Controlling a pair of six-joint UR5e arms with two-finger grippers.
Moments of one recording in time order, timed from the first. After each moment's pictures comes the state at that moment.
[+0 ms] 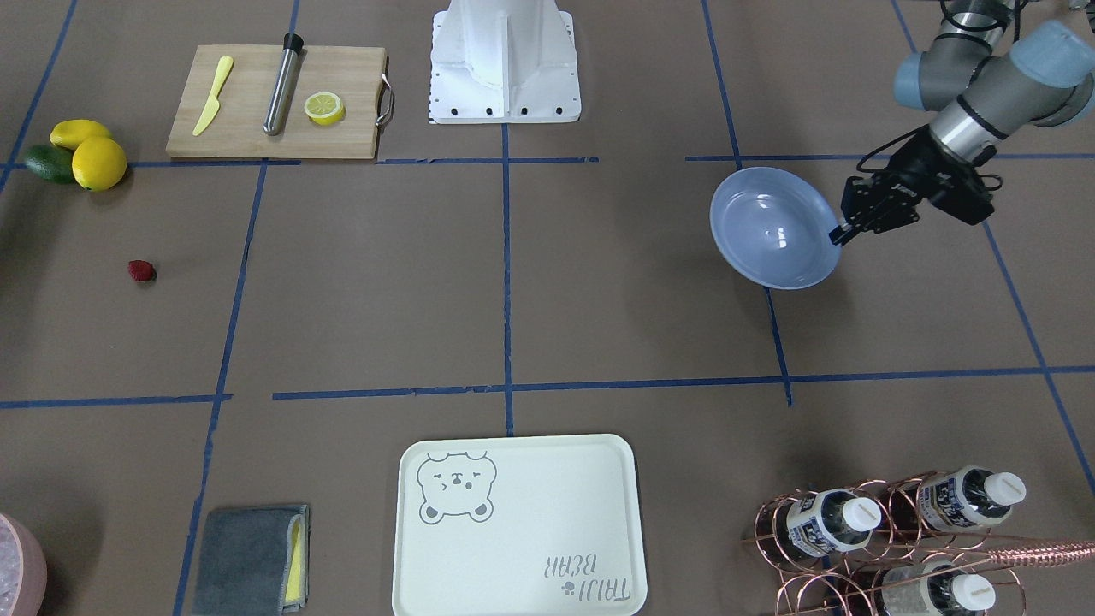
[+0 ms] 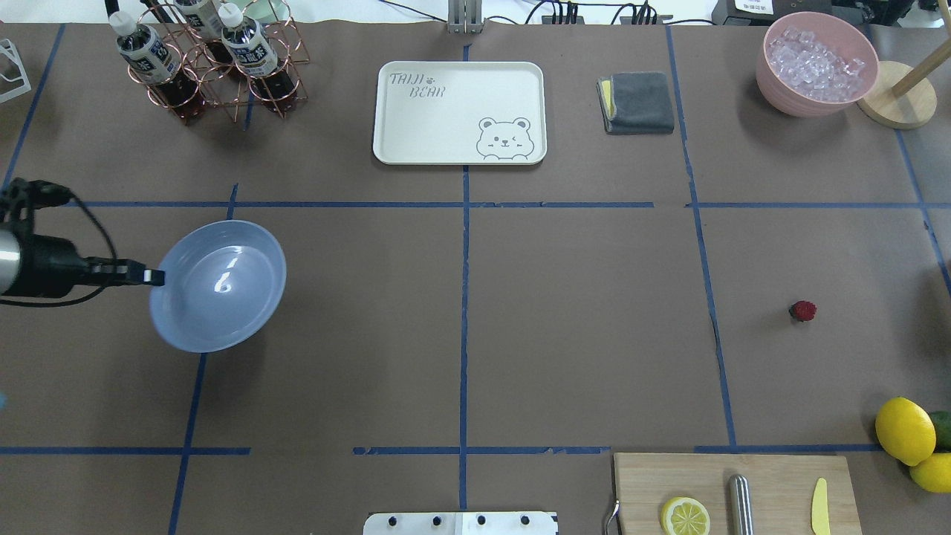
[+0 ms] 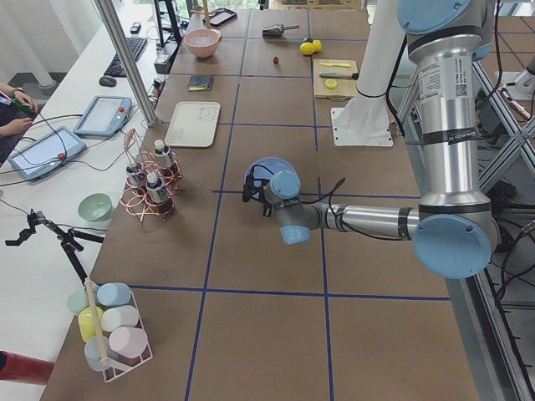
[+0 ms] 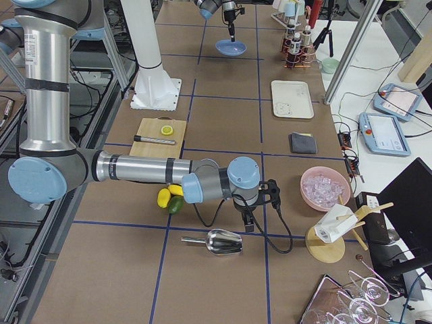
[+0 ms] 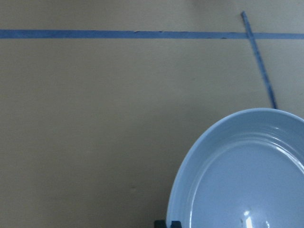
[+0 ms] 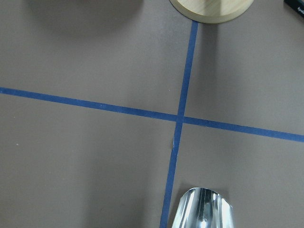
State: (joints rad) left arm -0.81 -1.56 -1.71 -2.64 -2.10 -1.19; right arm 1.54 -1.64 1.61 -1.31 2.38 0.04
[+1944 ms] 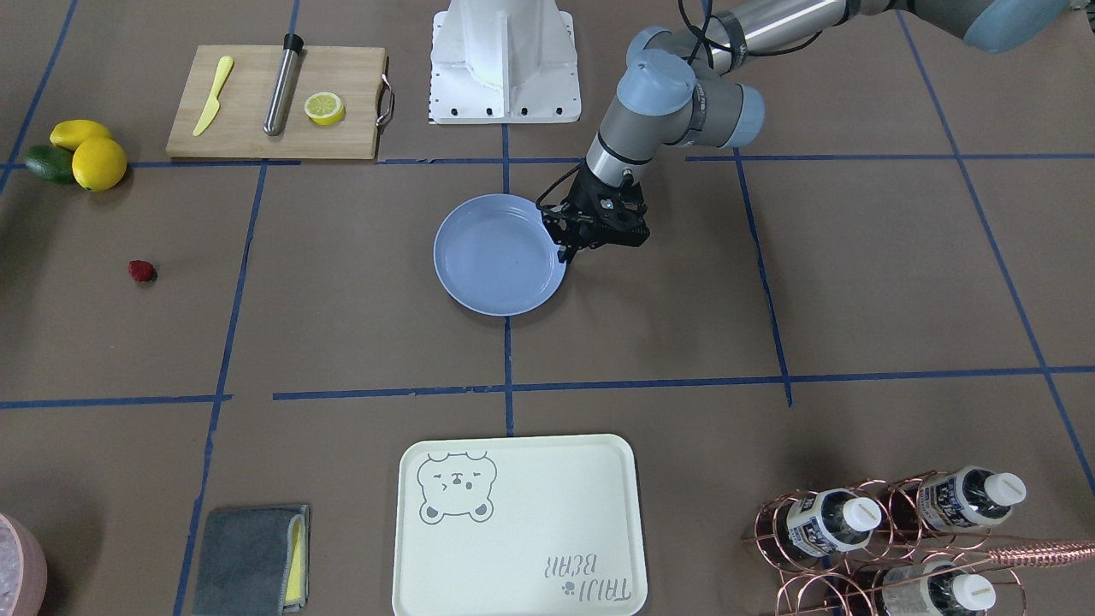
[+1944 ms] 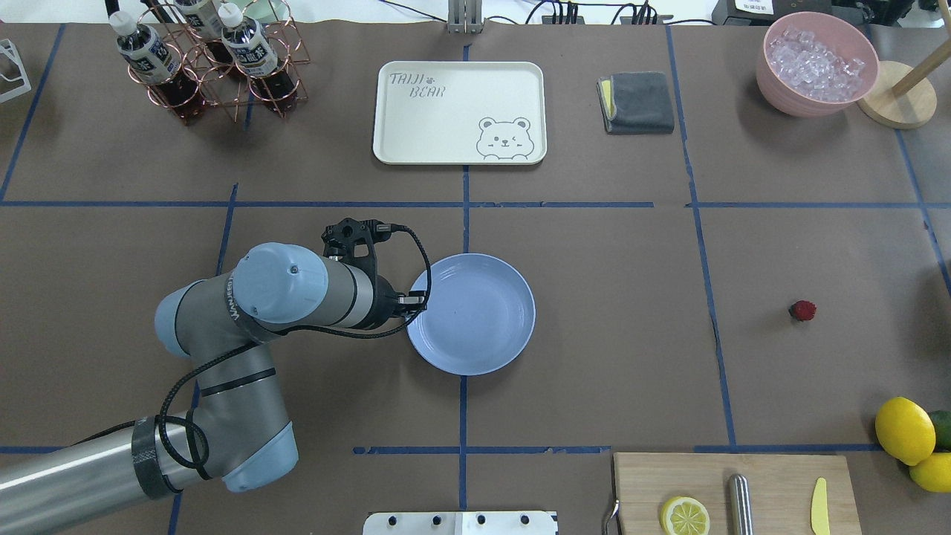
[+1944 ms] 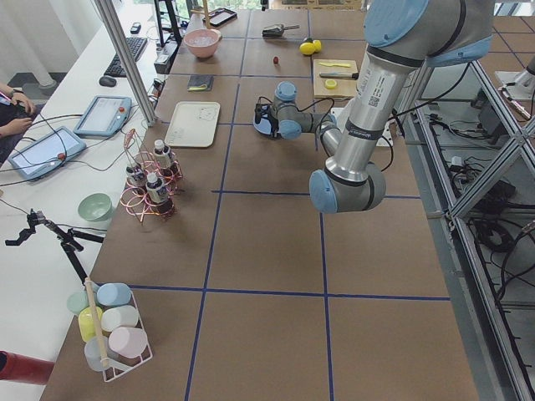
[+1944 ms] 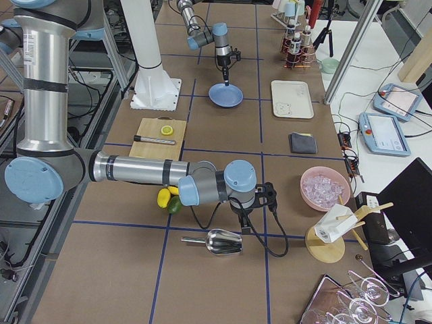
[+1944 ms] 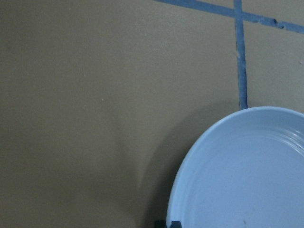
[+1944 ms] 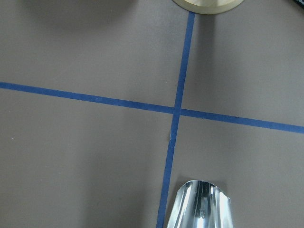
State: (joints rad) left arm -0.44 -2.09 -1.63 -2.10 -1.77 -1.38; right arm 1.54 -1.66 1.61 -1.30 2.38 0.04
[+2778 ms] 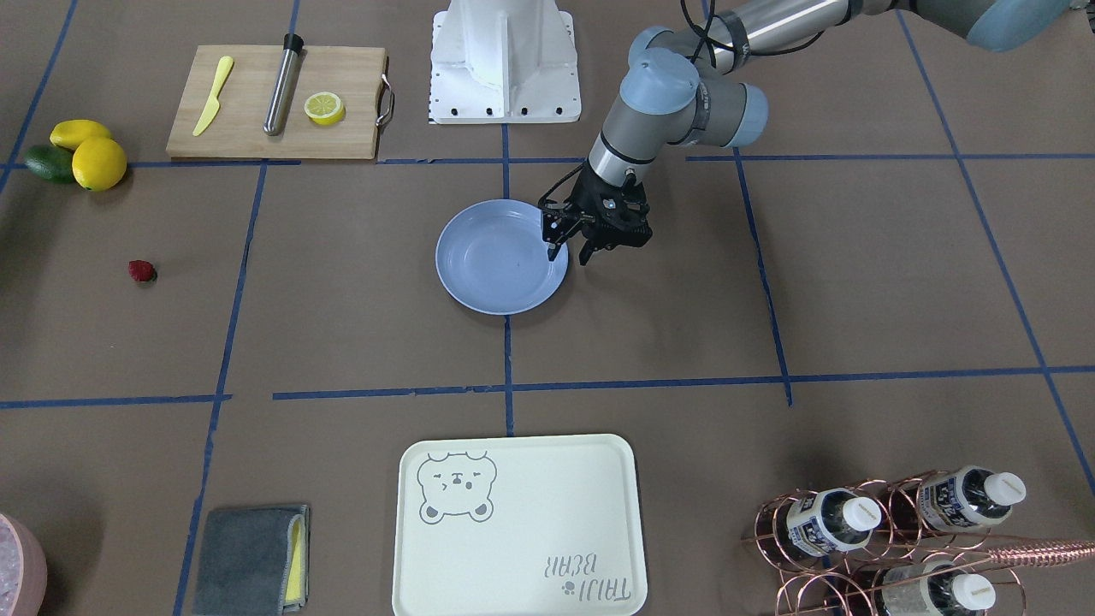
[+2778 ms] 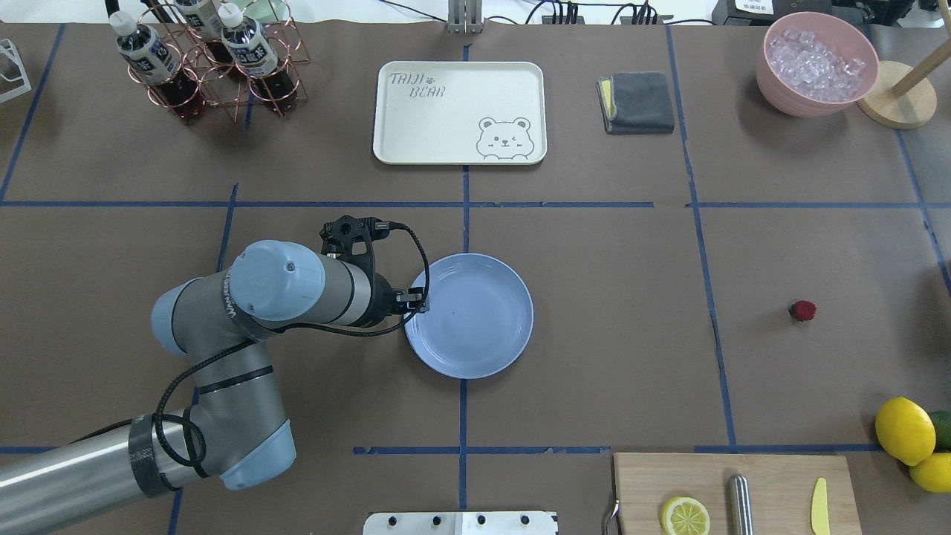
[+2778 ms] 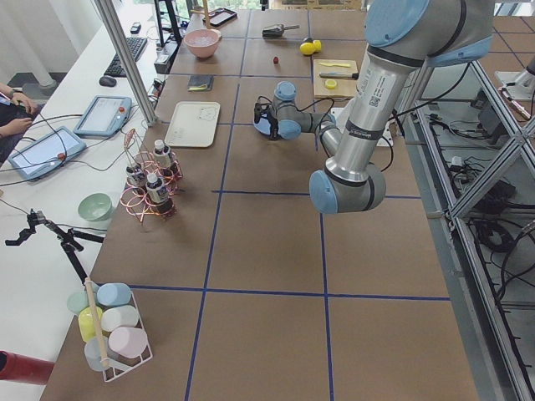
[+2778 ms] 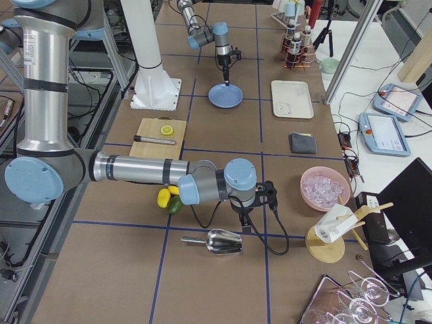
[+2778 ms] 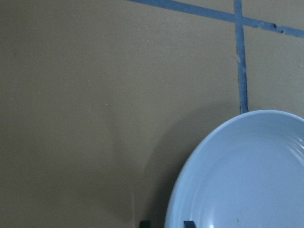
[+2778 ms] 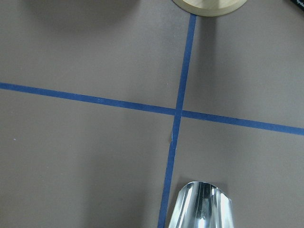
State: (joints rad) left arm -0.46 -2.09 -1.63 -2.10 -1.77 -1.34; right arm 1.54 -1.66 1.62 -1.30 2.38 0.04
